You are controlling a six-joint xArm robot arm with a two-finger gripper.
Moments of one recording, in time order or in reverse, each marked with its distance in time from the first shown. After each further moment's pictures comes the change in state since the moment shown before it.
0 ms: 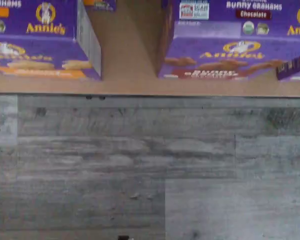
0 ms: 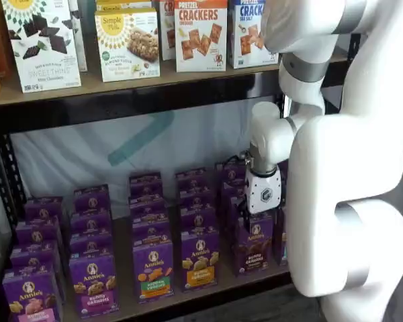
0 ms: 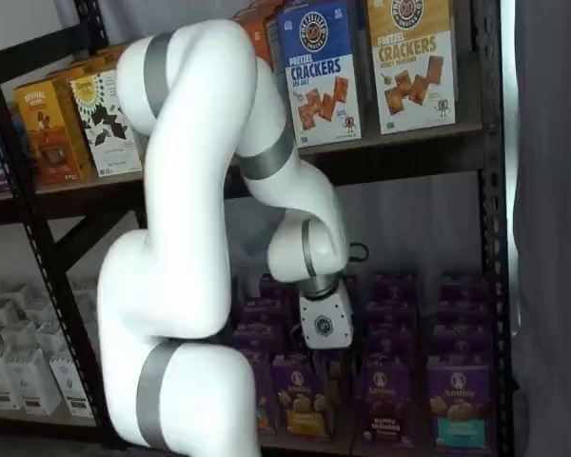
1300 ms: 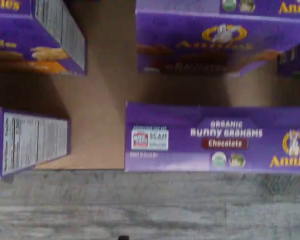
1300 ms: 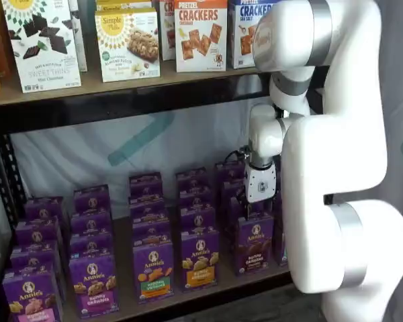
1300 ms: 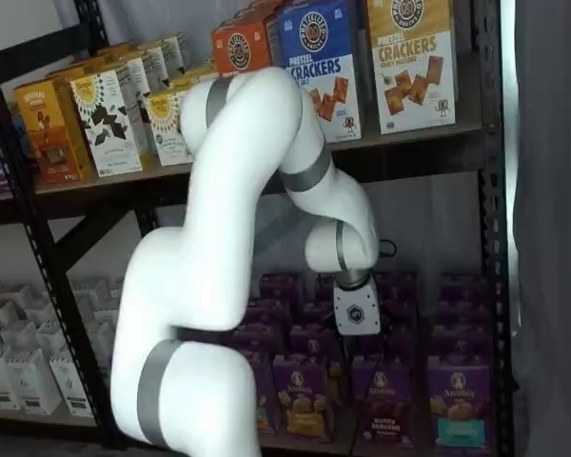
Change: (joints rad) arm -0.056 0.373 -0.449 0.081 0.071 -0.135
